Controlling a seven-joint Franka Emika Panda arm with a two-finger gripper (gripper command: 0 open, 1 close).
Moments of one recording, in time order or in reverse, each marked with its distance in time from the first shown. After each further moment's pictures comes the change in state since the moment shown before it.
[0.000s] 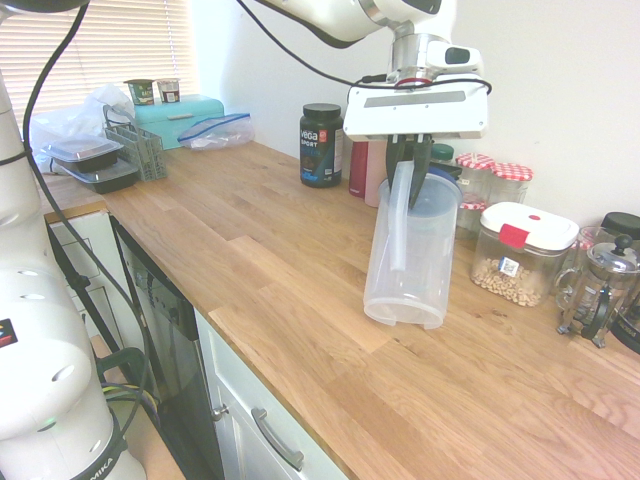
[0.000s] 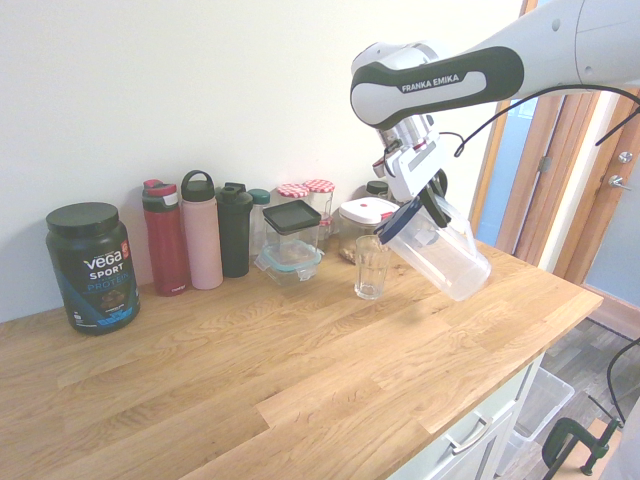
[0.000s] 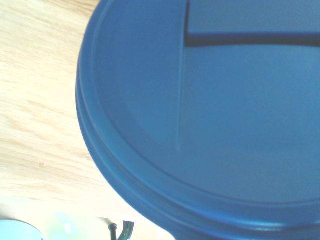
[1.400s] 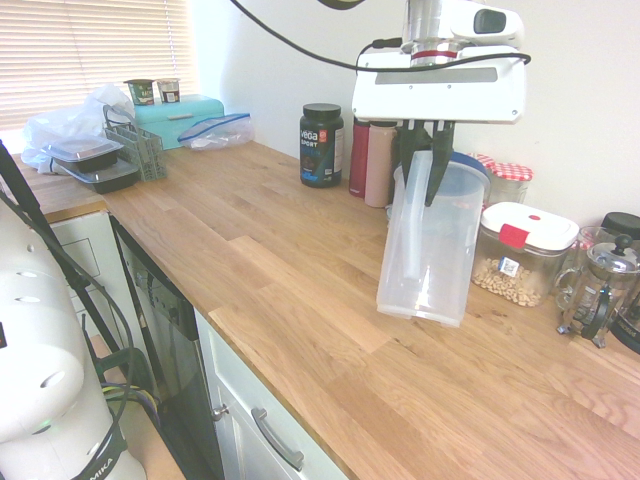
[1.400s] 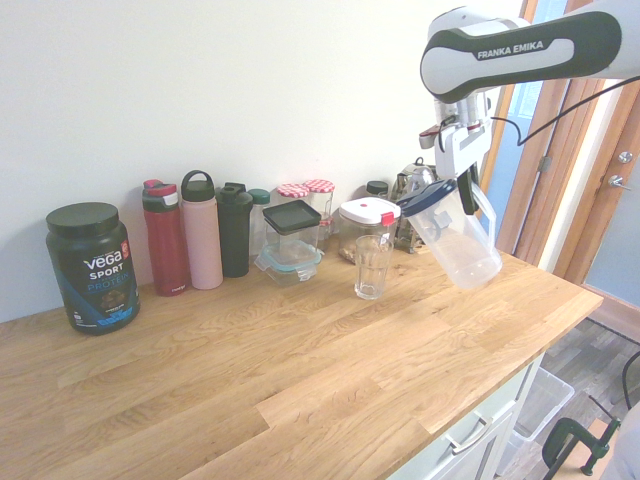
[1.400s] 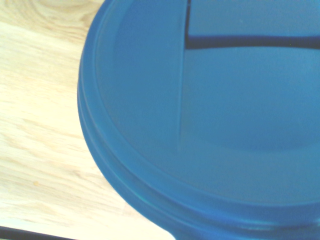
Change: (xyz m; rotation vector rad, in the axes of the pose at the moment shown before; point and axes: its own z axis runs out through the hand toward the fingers) arm -0.017 0.079 -0.001 0.207 0.099 0.044
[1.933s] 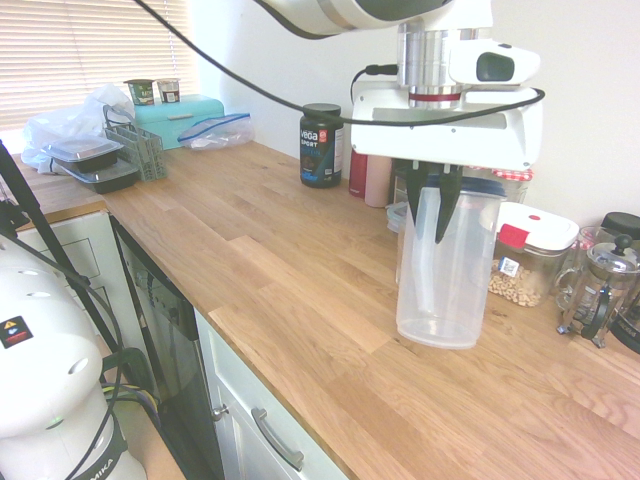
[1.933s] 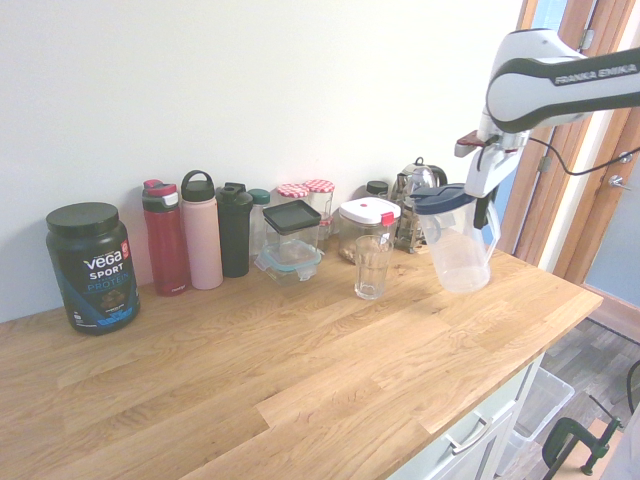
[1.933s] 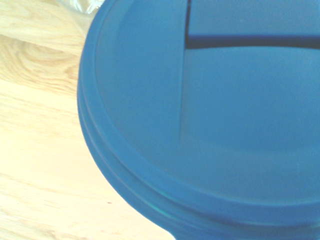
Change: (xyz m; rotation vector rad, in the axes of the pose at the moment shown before) arm -0.018 0.055 0.044 0.193 0.168 0.045
